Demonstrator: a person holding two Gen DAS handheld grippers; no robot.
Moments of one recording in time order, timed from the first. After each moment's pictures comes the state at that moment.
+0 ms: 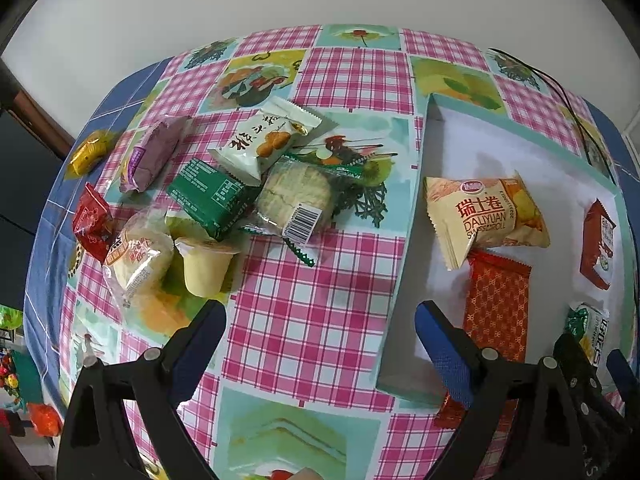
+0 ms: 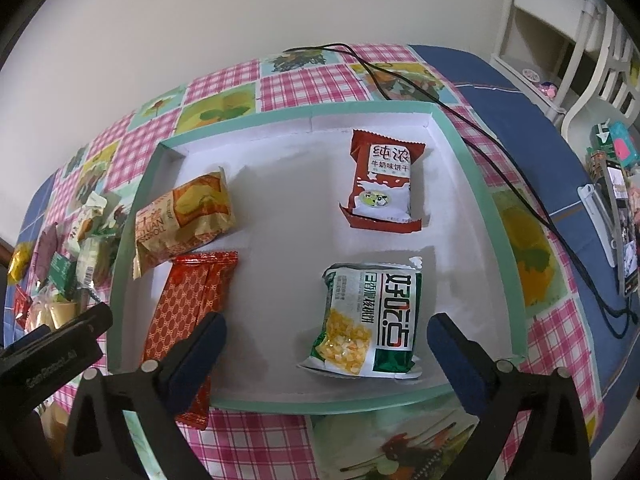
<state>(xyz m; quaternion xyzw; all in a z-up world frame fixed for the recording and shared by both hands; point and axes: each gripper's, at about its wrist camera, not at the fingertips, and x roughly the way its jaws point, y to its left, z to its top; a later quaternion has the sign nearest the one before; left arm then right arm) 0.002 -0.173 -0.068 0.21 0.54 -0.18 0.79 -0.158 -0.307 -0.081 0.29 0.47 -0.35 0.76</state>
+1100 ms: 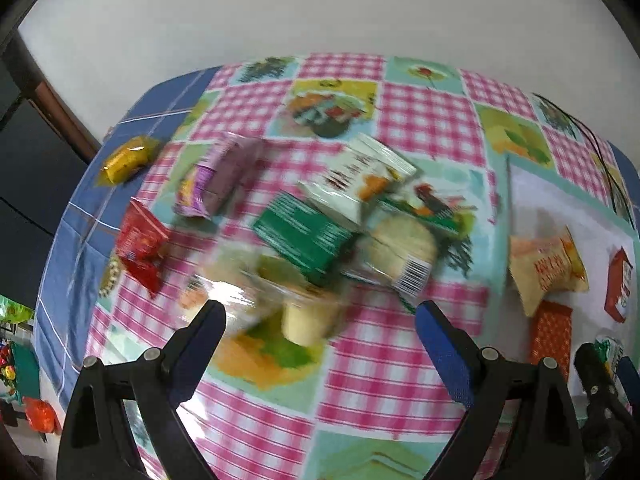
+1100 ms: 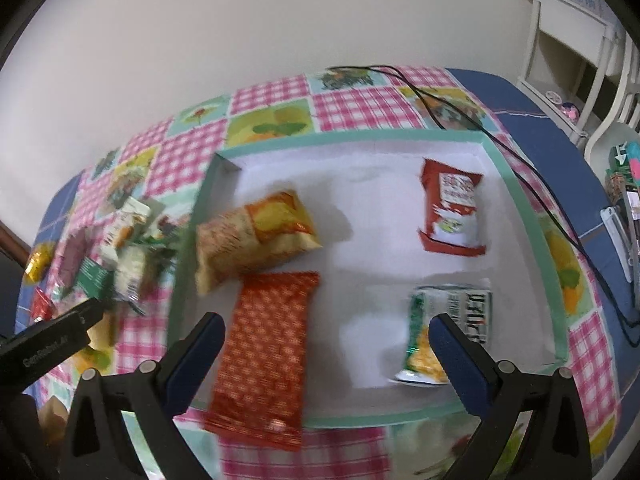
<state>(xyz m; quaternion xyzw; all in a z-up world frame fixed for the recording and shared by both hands) 0.058 -0.117 -0.045 0.19 0.51 -0.16 0.83 -0.118 -0.276 -0.065 0.29 0.43 -0.33 0.79</state>
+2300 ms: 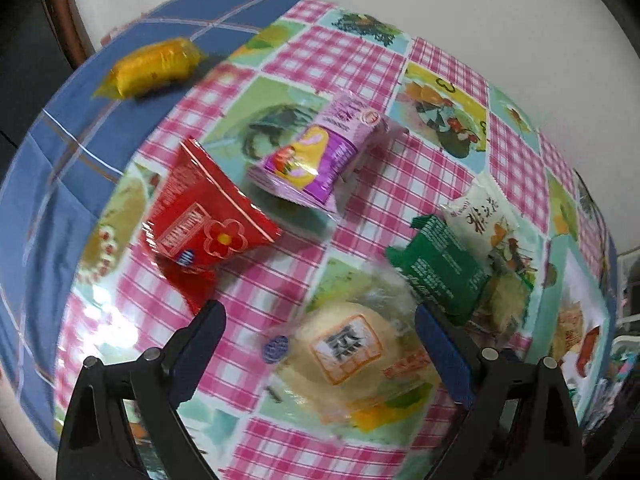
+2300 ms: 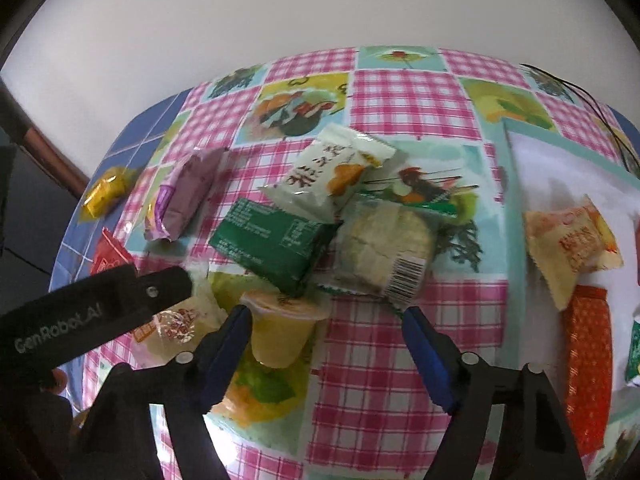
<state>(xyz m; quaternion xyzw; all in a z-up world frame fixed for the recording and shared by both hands) 0.160 -0.018 -0.081 0.03 0.61 -0.17 0.77 0.049 -0.149 -0.088 0.26 0.48 -0.18 0.82</state>
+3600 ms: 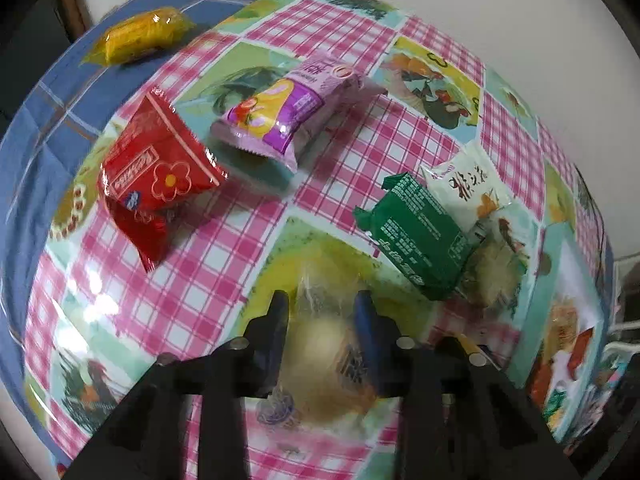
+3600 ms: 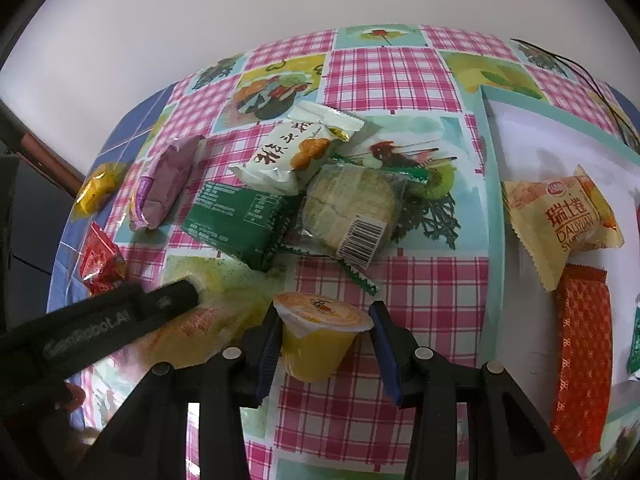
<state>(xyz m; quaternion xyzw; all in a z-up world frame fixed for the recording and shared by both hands) 0.139 -0.045 -0.096 0.01 0.64 -0.15 0.76 0.031 -0.168 -0.099 0.28 0.49 -0.17 0.80</state>
